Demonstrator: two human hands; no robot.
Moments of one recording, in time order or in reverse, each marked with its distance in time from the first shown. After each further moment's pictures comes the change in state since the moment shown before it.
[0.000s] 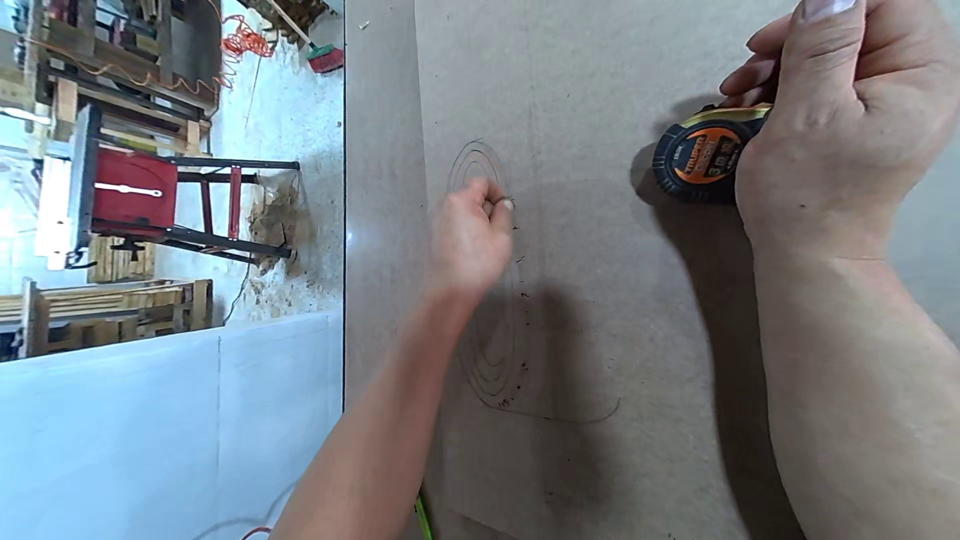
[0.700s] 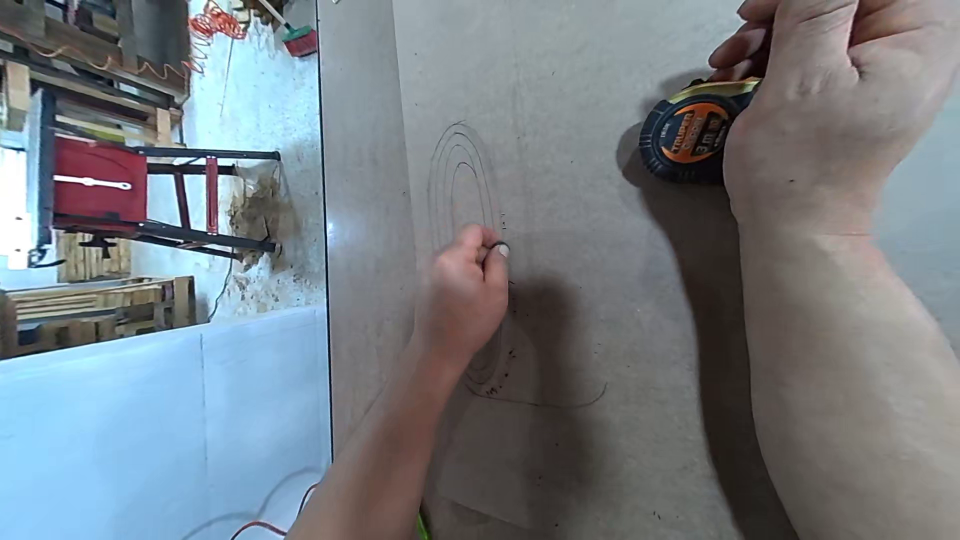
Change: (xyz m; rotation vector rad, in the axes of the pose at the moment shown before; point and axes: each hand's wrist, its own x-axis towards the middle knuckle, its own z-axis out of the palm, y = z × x) left_hand -0.063 -0.015 0.014 -0.022 0.043 0.090; right_hand 0.001 0.001 0.000 -0.010 0.012 0.008
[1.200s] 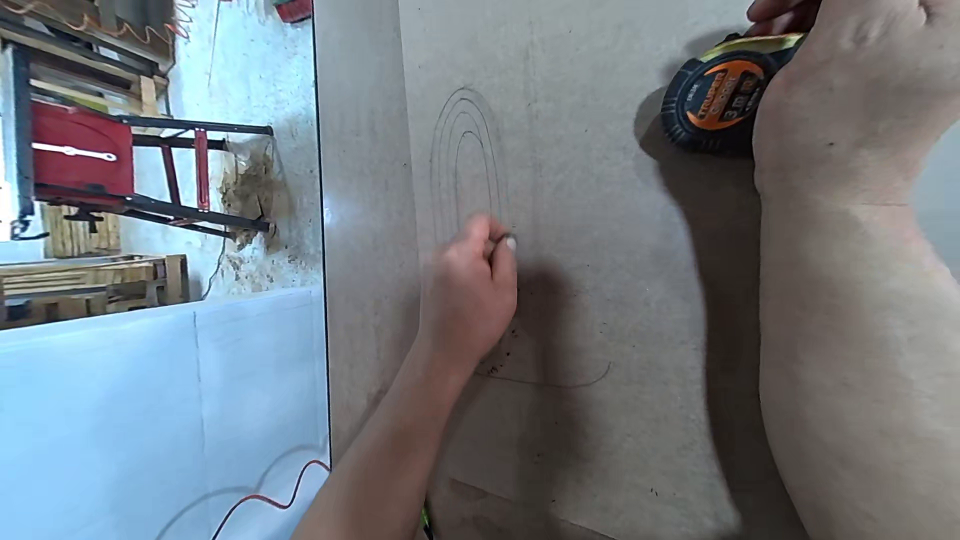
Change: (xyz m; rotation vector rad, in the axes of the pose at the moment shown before) left_hand -0.021 -0.002 0.003 0.021 0.022 0.014; right_hand 0.000 0.004 -0.001 -0.128 0.000 -0.058
